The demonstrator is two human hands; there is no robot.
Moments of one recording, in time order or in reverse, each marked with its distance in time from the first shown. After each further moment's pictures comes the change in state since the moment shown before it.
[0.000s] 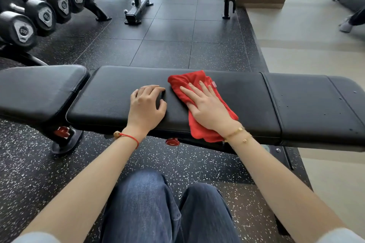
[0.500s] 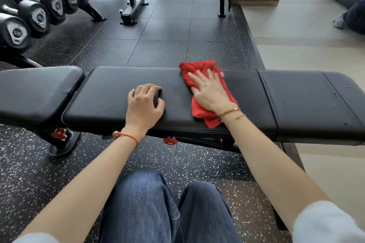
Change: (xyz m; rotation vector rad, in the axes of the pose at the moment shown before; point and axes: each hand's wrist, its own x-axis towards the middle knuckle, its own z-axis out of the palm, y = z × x) left_hand 0.000 0.002 0.003 0.019 -0.007 -0.013; right_hand 0.035 0.027 -0.006 -0.071 -0.044 0.186
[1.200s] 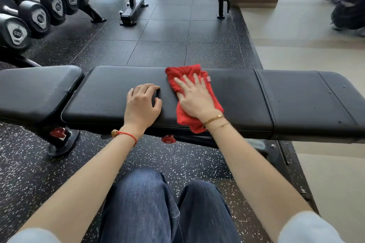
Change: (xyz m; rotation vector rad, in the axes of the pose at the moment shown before) left_hand -0.002 0.000 0.000 -0.016 0.000 -0.007; right_hand -0.019 -0.039 0.007 0.026 0.019 -0.032
